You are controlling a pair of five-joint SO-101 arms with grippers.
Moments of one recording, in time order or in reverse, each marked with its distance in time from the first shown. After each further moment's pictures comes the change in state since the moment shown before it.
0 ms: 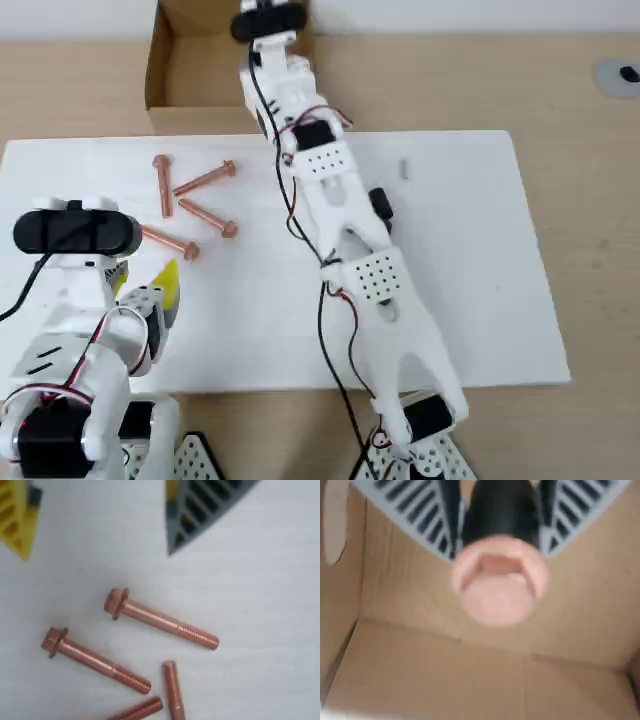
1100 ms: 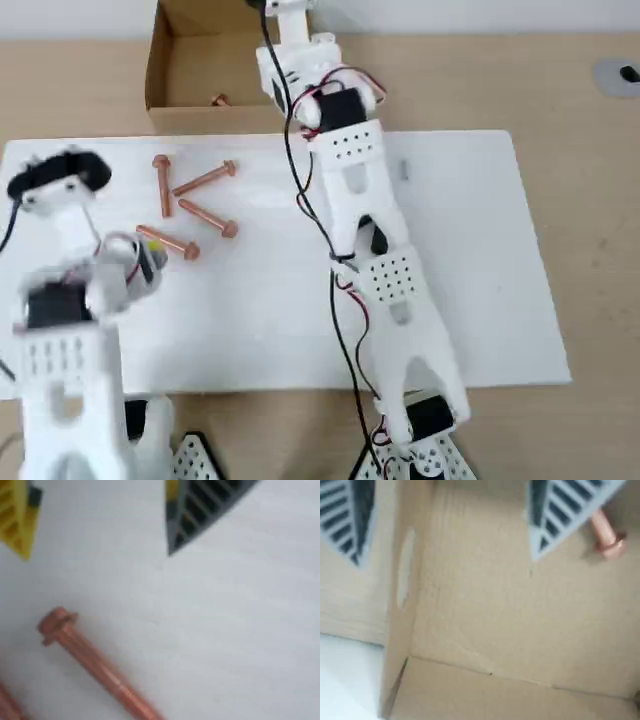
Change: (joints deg) left arm -7.6 36.3 -4.3 -8.8 13.6; right arm 1.6 -15.7 -11.5 37.0 -0.1
